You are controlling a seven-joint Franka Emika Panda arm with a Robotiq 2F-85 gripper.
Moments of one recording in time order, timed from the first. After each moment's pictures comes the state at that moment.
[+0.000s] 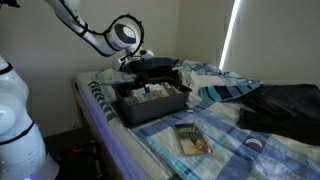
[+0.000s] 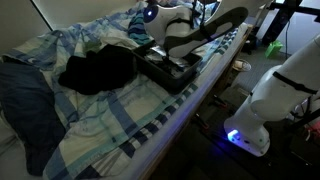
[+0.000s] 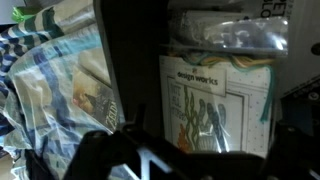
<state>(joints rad) 0.07 -0.17 0.19 -2.35 -0.58 2.00 0.64</state>
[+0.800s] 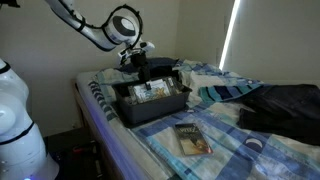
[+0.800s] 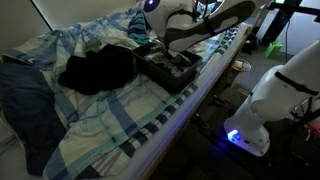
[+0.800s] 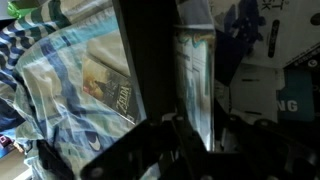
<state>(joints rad) 0.07 -0.21 0.18 -2.32 -0.58 2.00 0.64</state>
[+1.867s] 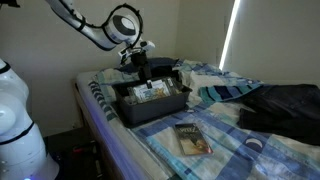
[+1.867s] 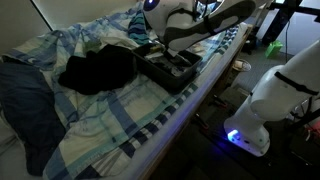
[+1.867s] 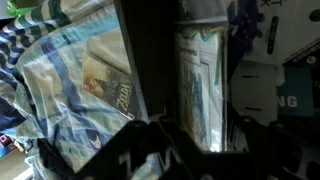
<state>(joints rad) 0.07 -0.21 0.18 -2.31 -0.58 2.00 0.64</state>
